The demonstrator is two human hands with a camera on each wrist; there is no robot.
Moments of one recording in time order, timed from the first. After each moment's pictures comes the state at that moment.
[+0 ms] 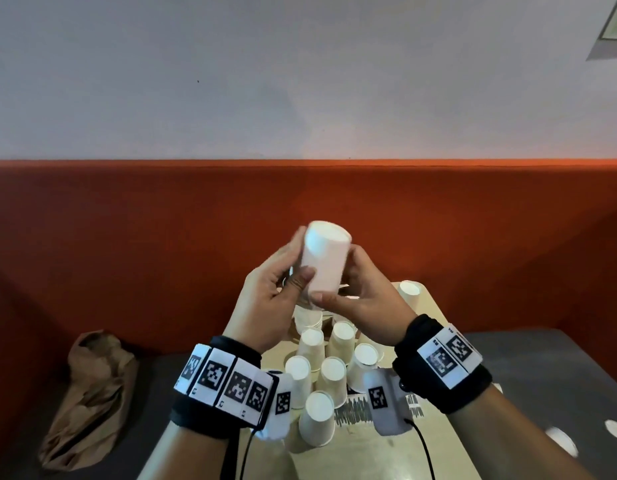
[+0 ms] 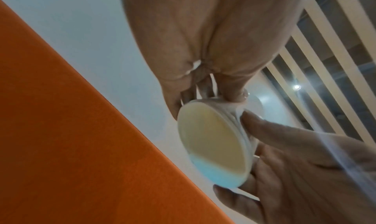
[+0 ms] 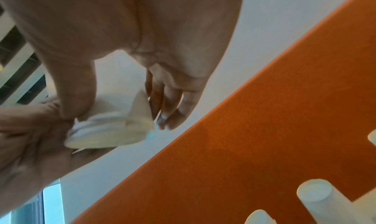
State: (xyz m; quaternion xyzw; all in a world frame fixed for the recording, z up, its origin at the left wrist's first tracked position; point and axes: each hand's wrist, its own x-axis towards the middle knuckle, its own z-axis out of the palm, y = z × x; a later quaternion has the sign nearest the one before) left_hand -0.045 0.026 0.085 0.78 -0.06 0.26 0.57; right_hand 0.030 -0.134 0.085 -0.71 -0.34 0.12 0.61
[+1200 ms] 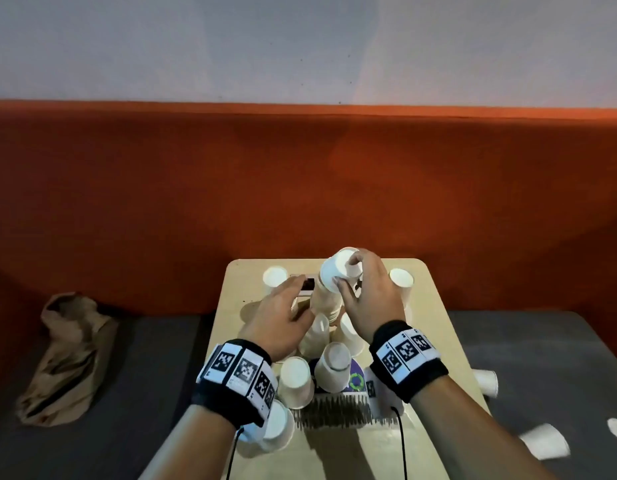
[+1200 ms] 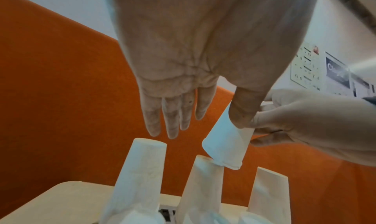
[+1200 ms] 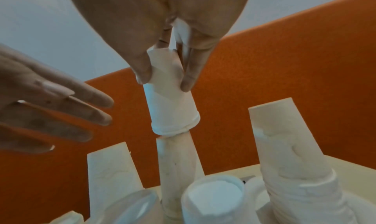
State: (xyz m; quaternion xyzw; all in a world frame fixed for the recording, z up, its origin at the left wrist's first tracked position) left_hand 0.069 -0.011 -0.034 0.92 0.13 0.01 0.37; right_hand 0.164 -0.169 -0.036 -0.88 -0.25 -0.09 0.40
